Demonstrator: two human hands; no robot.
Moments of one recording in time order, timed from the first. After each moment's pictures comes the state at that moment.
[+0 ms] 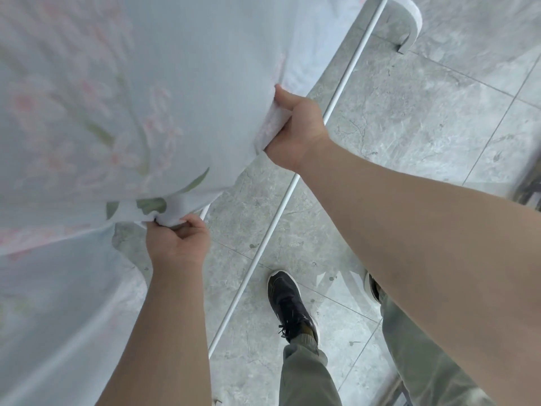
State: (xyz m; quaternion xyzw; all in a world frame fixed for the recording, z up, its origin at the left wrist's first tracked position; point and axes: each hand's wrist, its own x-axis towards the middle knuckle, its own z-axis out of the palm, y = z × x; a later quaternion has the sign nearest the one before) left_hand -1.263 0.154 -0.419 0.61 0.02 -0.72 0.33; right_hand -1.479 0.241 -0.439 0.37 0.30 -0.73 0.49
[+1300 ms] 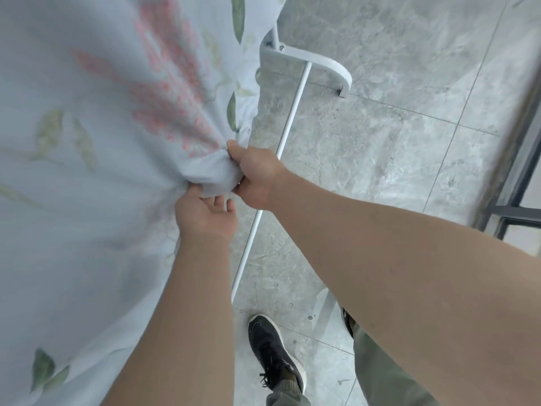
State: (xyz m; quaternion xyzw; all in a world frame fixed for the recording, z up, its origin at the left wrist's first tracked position) left_hand -1.497 0.237 -0.409 0.63 -0.20 -0.74 0.14; right_hand -1.576 0.286 -0.437 0.32 0.41 -0.68 0.52
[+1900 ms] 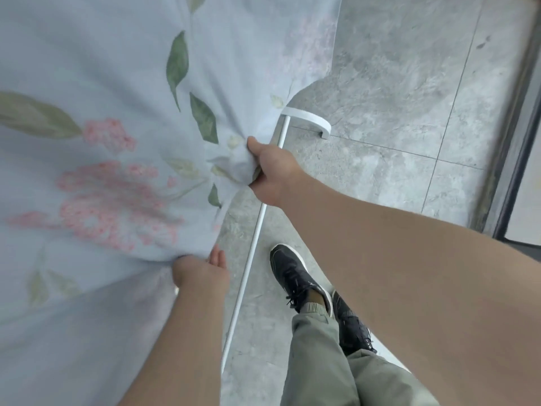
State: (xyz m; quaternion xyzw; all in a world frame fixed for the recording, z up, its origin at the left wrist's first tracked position) left_hand -1.540 0.240 -0.423 0.77 -0.15 -0.59 0.18; right_hand -1.708 0.306 -0.438 0.39 0.36 -0.72 0.46
